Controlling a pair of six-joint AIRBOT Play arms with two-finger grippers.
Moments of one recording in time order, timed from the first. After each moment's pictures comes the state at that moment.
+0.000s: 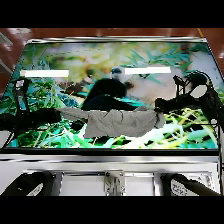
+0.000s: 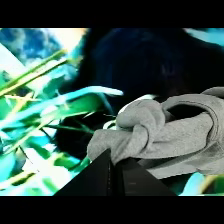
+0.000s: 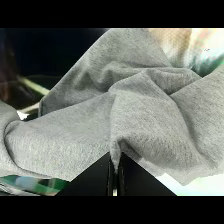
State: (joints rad) left arm -0.41 -0.66 0.80 1.61 -0.94 -1.94; right arm -0.07 -1.28 1.04 -1.10 1.15 1.44
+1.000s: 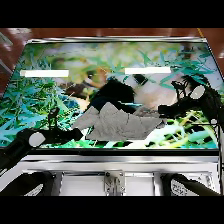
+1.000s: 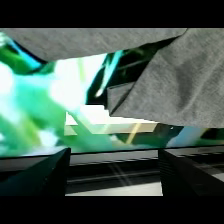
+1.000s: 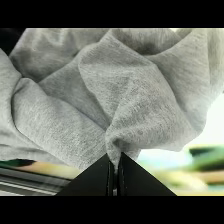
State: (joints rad) left arm -0.44 -0.85 0.49 1.21 -0.80 -1.96; right arm -0.07 -1.28 1.04 -1.28 1.27 1.41
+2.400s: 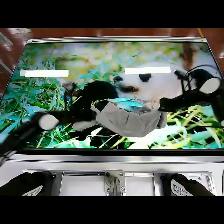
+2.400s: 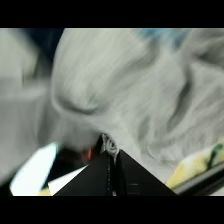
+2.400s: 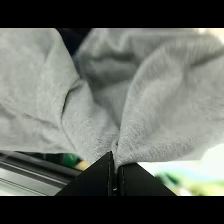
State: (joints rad) left arm -0.55 -1.03 0.84 1.11 -0.59 -1.67; right arm -0.07 -1.18 1.16 -1.15 1.34 1.34
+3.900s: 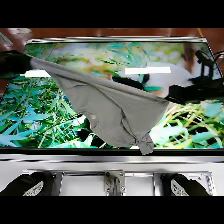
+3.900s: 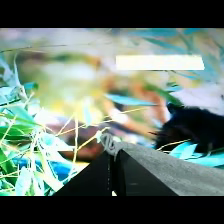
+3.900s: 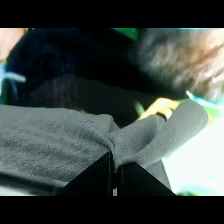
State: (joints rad) left arm -0.25 -0.97 1.41 1.66 -0.94 -1.77; right arm -0.07 -1.09 1.26 -1.17 1.33 1.52
